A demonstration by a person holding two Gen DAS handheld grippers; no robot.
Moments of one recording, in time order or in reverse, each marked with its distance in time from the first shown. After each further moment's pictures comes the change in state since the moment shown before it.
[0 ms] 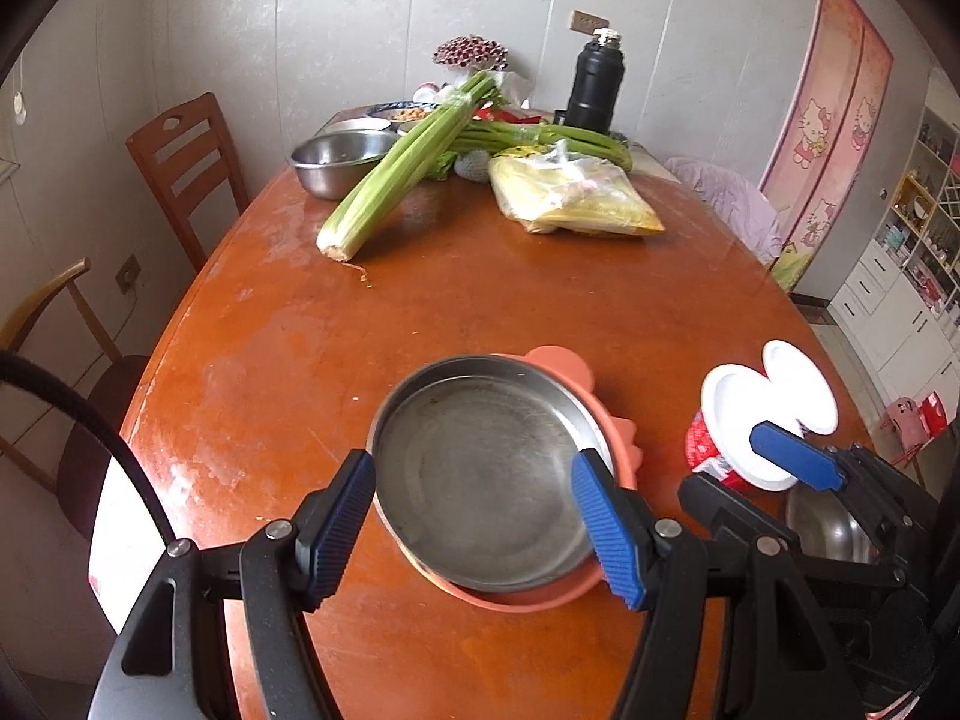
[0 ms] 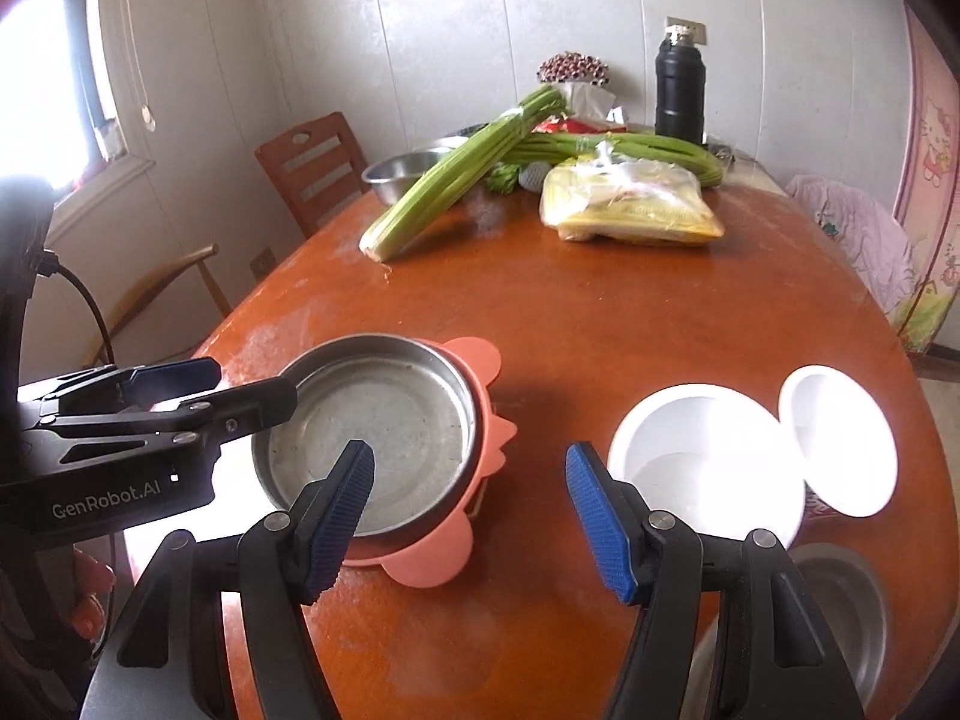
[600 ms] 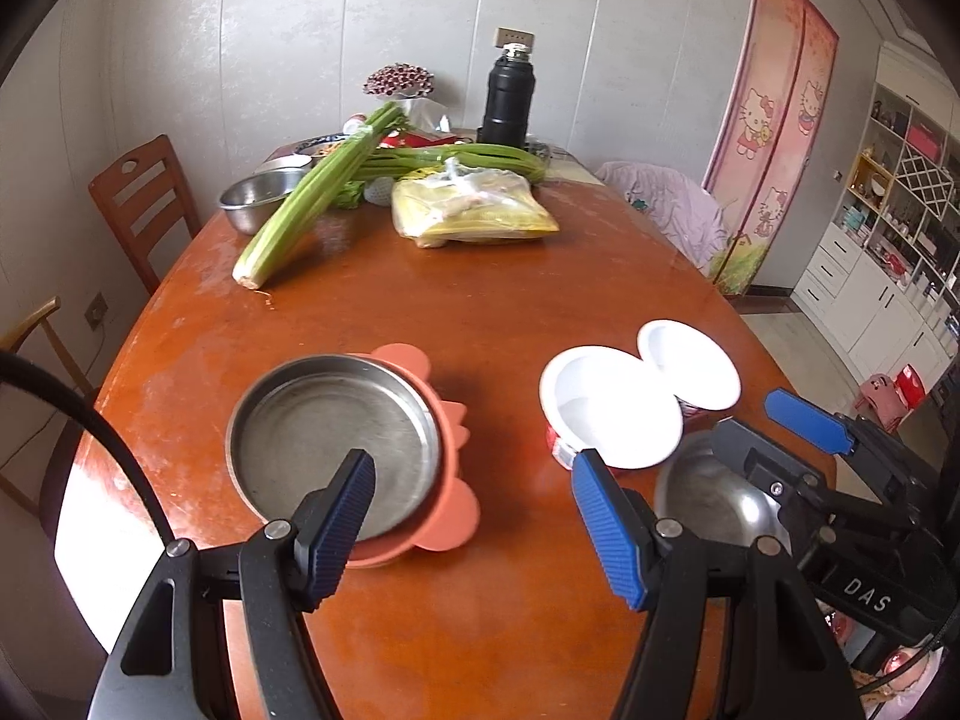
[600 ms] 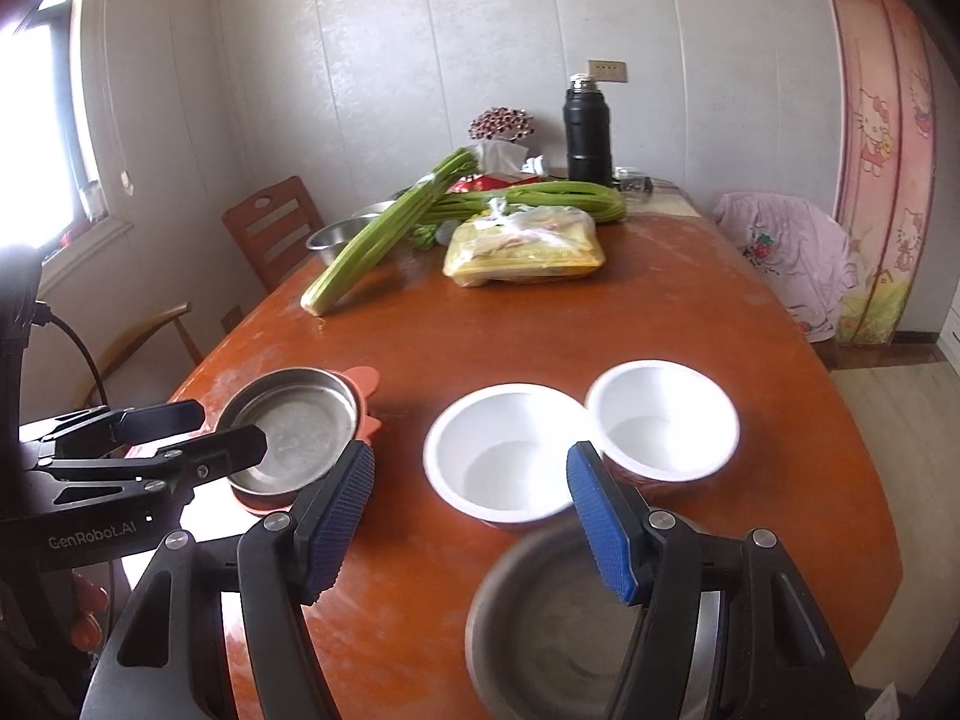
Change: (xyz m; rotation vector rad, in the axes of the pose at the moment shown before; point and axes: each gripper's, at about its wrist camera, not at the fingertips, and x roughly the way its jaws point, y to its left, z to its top) left arm -0.030 -0.097 -0.024 0.074 -0.053 -0.064; right arm -0.090 -0.085 -0.032 0.077 -0.117 -0.073
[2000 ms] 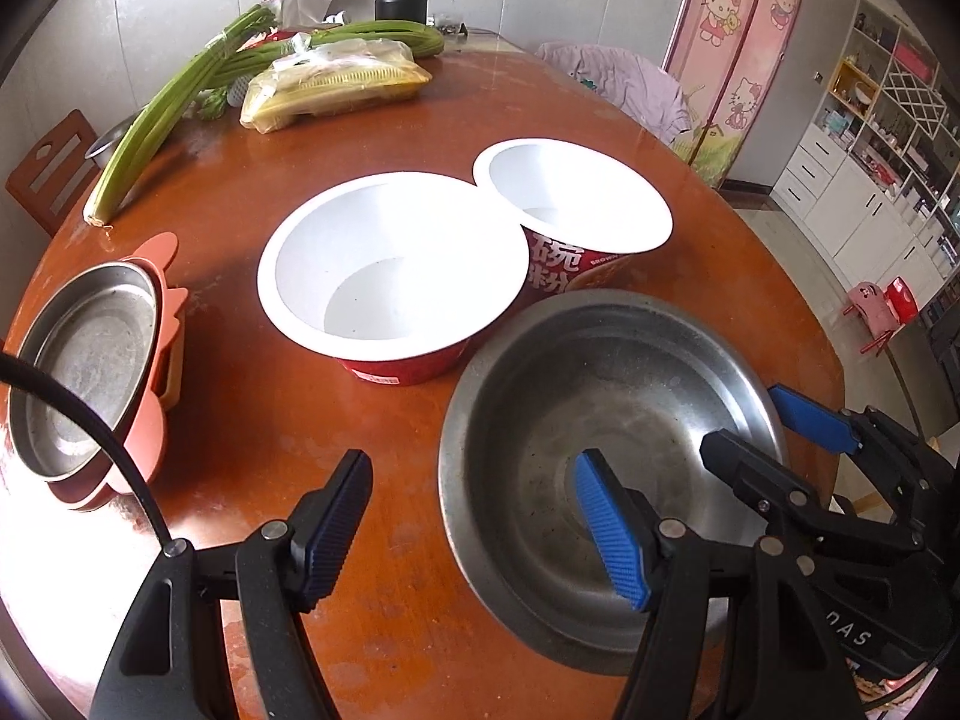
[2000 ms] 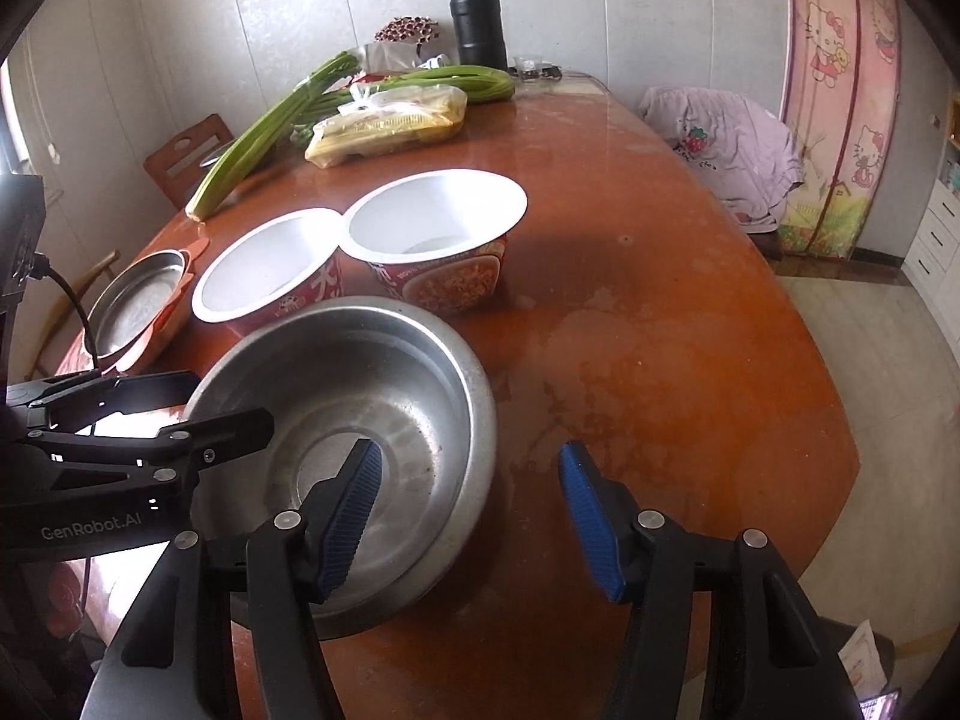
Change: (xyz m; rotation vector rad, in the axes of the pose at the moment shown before) left arm 0.103 -0.122 -0.045 0.101 0.240 -0.038; right arm 0.017 -0.119 -0.080 0.061 0.214 -0.095
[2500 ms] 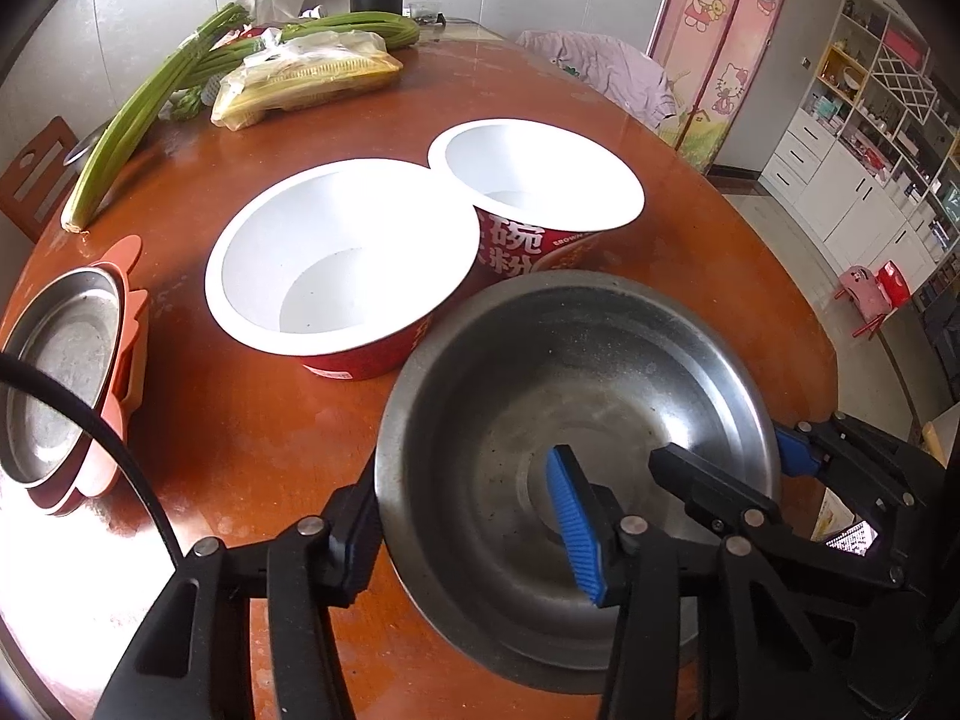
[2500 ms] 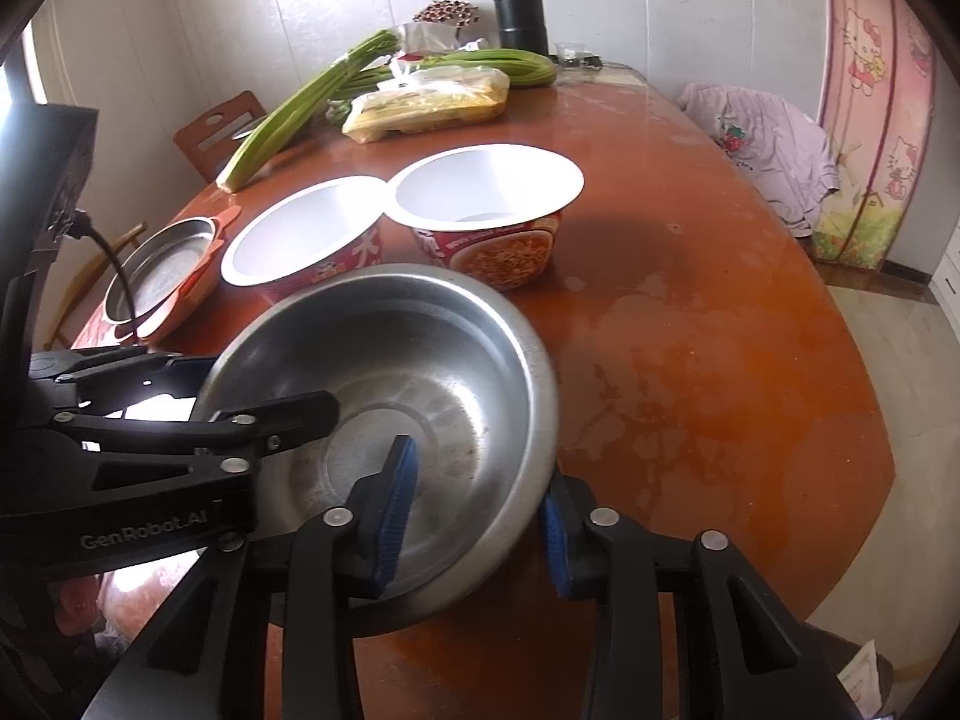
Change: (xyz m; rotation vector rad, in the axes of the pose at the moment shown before) left arm 0.008 -0.012 -0.002 0.032 0.024 -0.019; right arm 0.008 0.012 -0.007 -0.060 0.028 0.060
